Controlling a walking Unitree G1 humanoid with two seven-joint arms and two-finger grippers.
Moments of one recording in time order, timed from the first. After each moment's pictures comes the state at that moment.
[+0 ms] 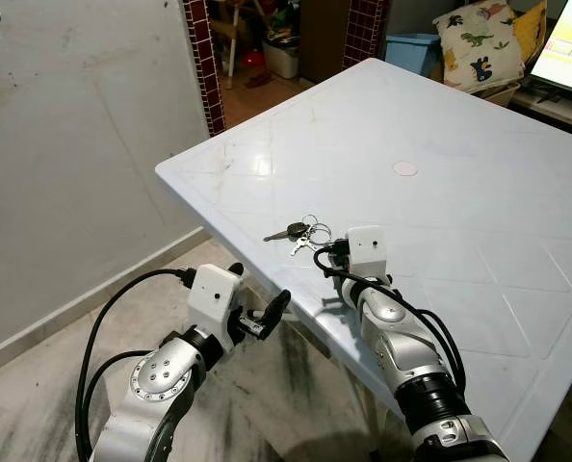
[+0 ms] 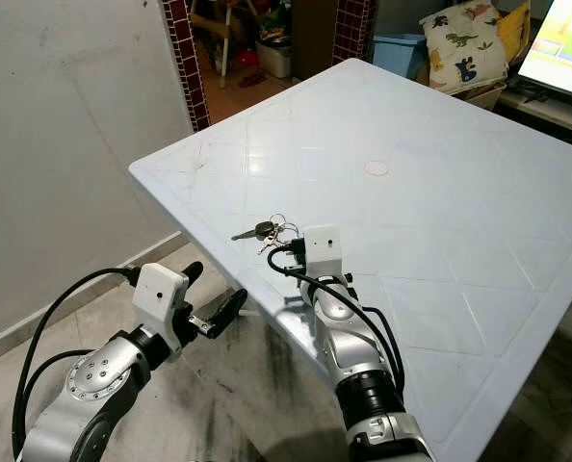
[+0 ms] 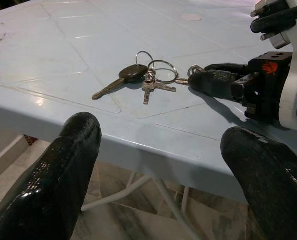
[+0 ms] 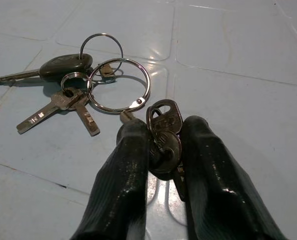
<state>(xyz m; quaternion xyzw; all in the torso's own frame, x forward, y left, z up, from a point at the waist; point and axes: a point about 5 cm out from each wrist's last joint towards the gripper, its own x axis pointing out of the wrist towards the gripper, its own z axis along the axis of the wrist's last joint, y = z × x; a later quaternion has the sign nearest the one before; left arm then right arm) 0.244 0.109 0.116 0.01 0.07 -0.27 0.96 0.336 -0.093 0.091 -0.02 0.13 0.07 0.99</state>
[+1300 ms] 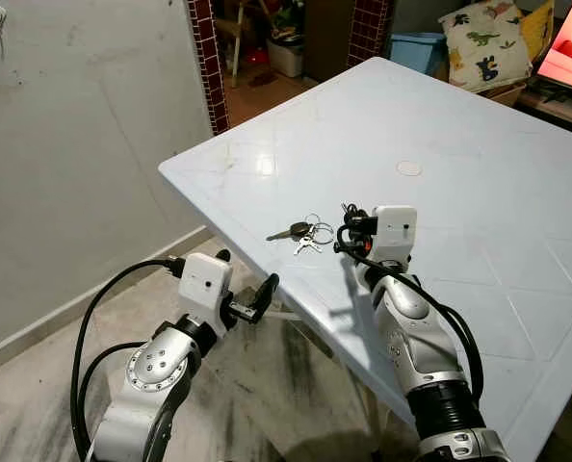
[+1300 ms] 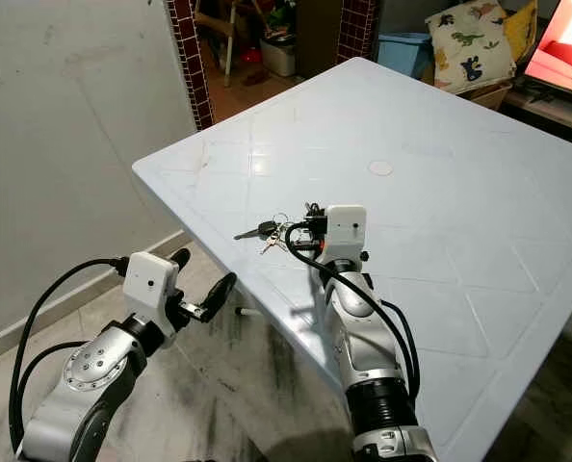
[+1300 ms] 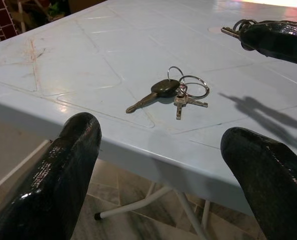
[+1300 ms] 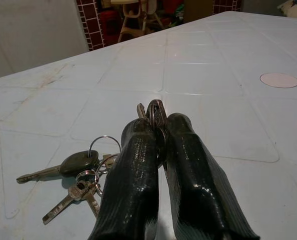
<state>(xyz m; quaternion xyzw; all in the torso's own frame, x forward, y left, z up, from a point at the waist) 0.254 0.117 0.123 0.01 0.05 -0.23 0.97 0.334 -0.103 0.129 0.04 0.00 0.08 1.00</state>
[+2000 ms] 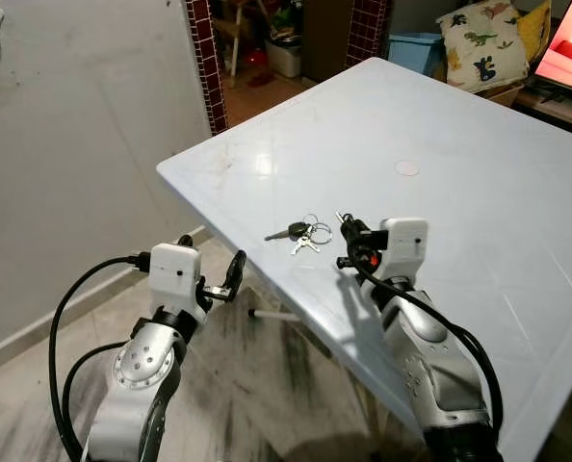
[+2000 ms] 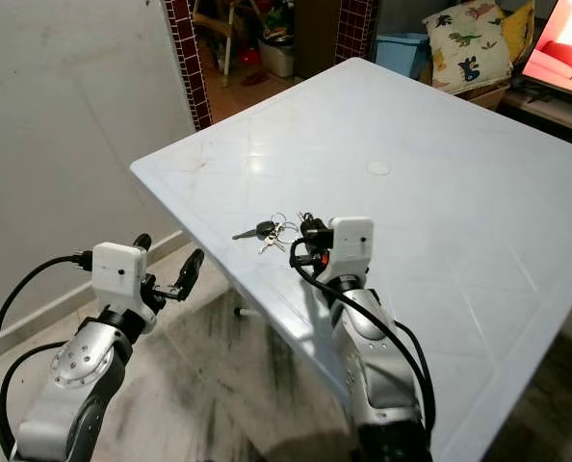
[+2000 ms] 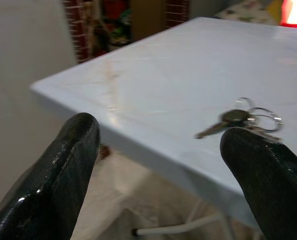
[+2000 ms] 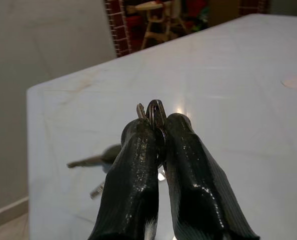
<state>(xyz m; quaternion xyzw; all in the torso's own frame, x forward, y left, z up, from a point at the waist) 0.264 0.140 0.133 0.01 0.00 -0.11 0.99 0.303 -0.111 0.143 0.07 -0.01 0.13 0.99</state>
